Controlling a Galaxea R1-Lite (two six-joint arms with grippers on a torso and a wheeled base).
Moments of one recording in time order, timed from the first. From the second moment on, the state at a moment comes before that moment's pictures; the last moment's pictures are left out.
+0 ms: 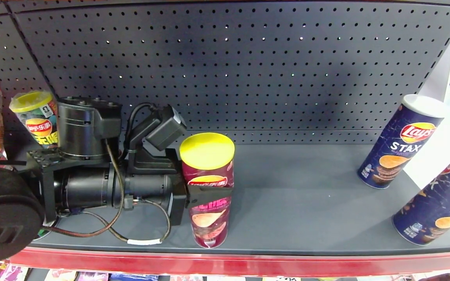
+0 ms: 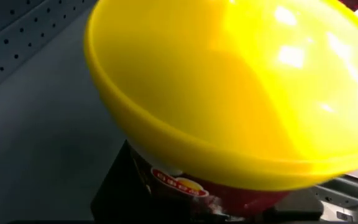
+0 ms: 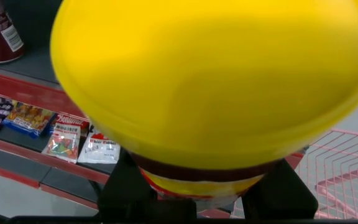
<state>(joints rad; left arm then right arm) -0.59 1.60 -0.81 -0.46 -0.63 0.16 0.04 0.27 -0.28 0.12 0.20 -0.10</state>
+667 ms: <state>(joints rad) -0.59 1.59 -0.75 -0.51 -0.63 0.15 0.04 0.28 -0.28 0.11 0.21 -0.10</state>
